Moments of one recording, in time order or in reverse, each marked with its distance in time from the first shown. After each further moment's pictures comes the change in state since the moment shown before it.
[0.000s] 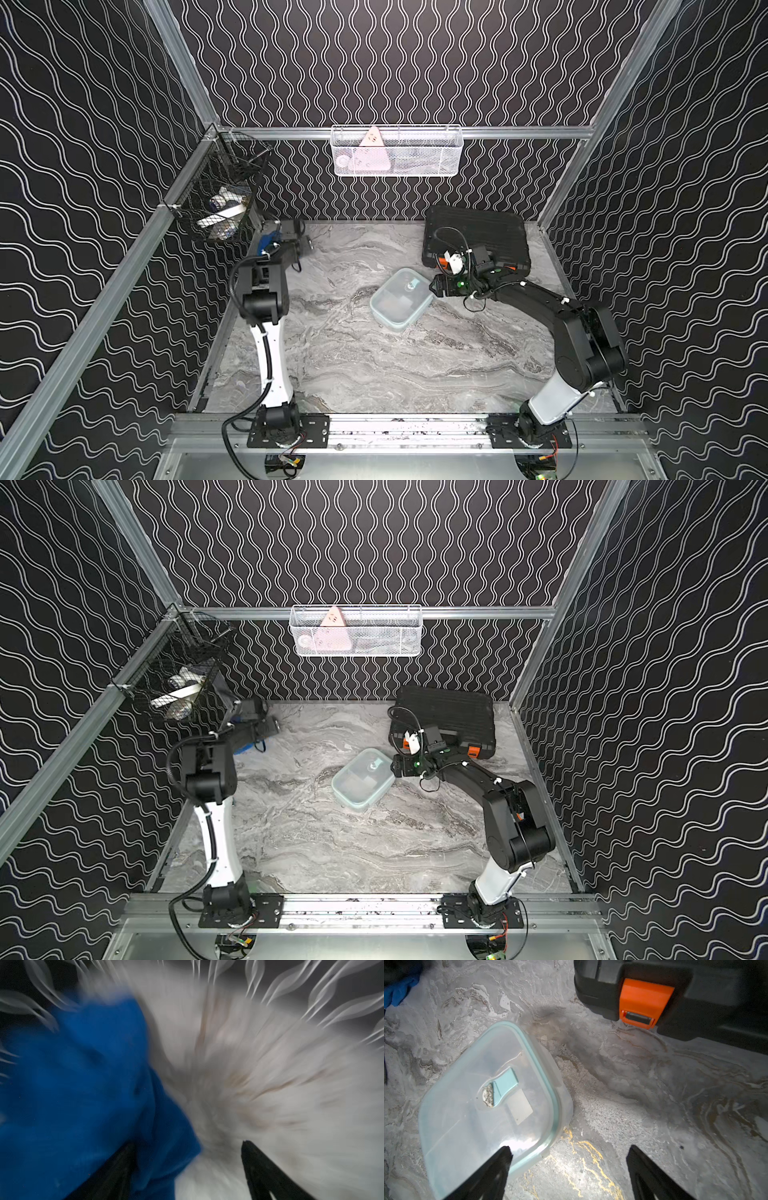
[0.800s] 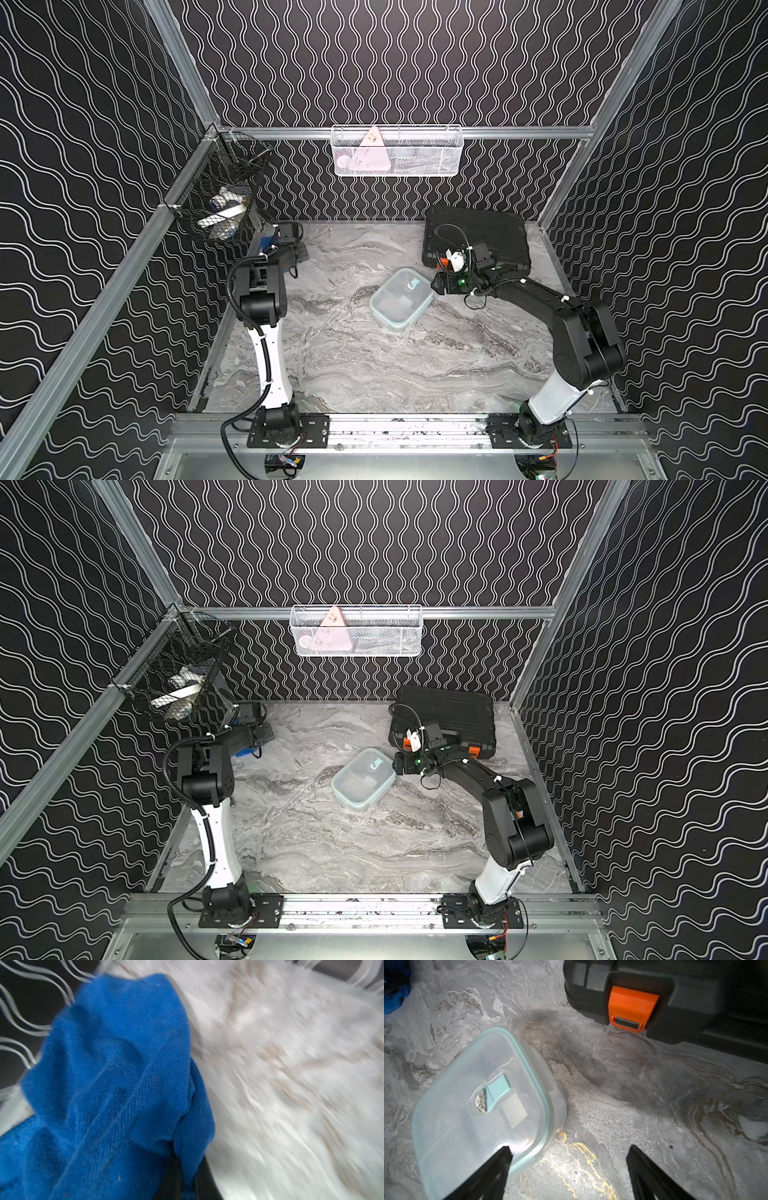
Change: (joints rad) left arm -0.021 -0.119 -0.152 -0.057 0.050 -0.043; right arm -0.011 0.005 0.025 -0.022 0.018 -0.003
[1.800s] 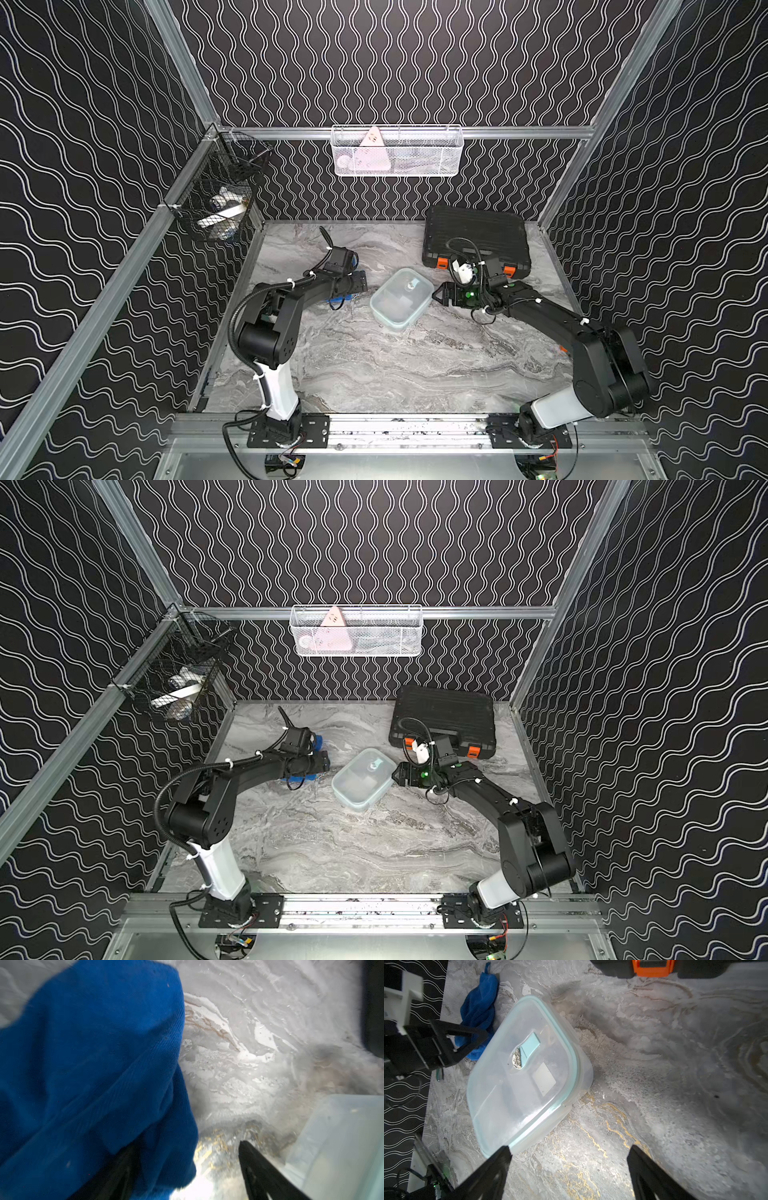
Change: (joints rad) left arm -0.401 -0.447 -0.526 0.054 0.190 -0.158; right arm -0.011 -0.156 -0.206 0.085 -0.171 0.145
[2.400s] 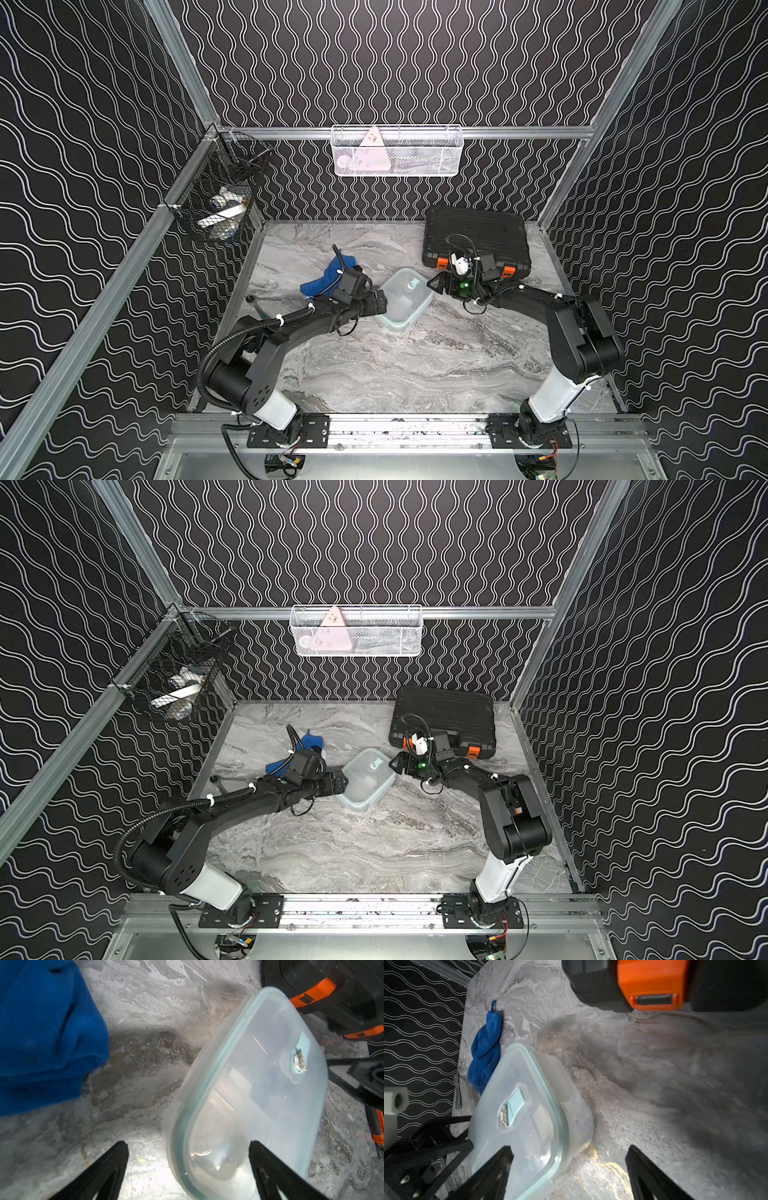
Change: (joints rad) left arm -0.215 -0.261 -0.267 0.097 0.055 -0.190; right arm -0.047 0.222 0.057 0.262 -0.103 0.114
